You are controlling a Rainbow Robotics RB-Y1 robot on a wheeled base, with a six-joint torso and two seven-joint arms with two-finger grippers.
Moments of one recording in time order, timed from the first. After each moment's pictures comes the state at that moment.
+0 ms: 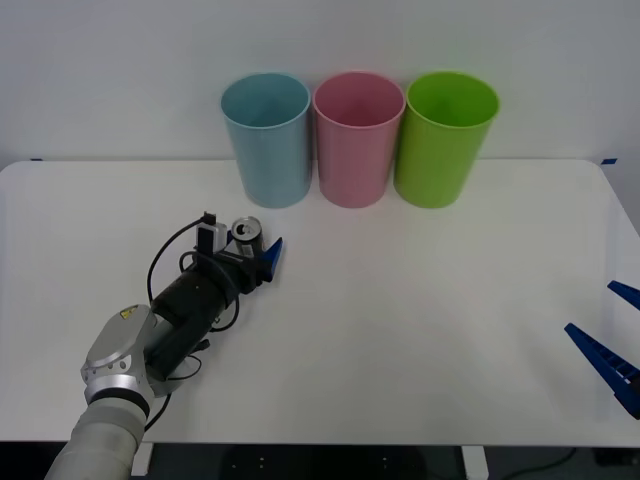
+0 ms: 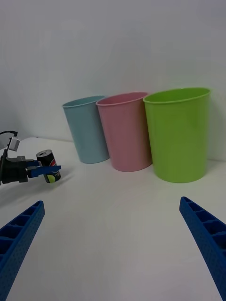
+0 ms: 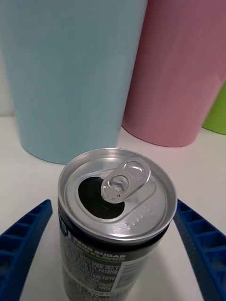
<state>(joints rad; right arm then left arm) 0.35 -0.40 -0.52 -1.66 0.96 -1.22 0.00 -0.40 0.05 0.21 -0.90 -1.27 -0.54 -0.32</state>
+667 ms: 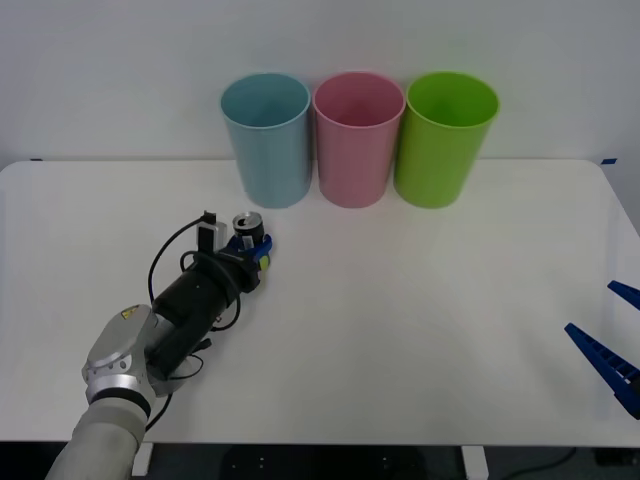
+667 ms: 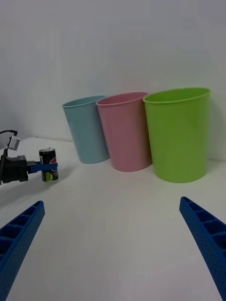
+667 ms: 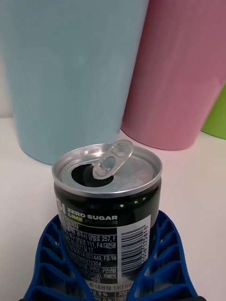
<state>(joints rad) 0.35 -0.40 -0.52 -1.66 0.96 -1.22 0.00 -0.40 0.05 0.20 -0.90 -1.24 -0.54 -0.33</state>
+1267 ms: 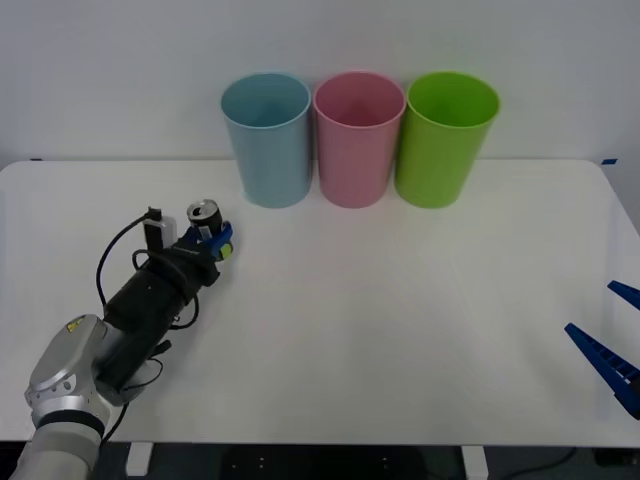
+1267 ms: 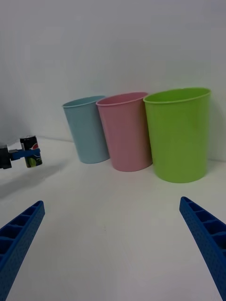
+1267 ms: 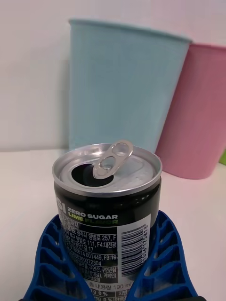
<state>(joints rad) 0.35 -0.40 -0.52 -1.66 0.96 -1.22 0.00 -0.25 0.15 0.18 -1.13 -1.08 -0.56 -0.31</state>
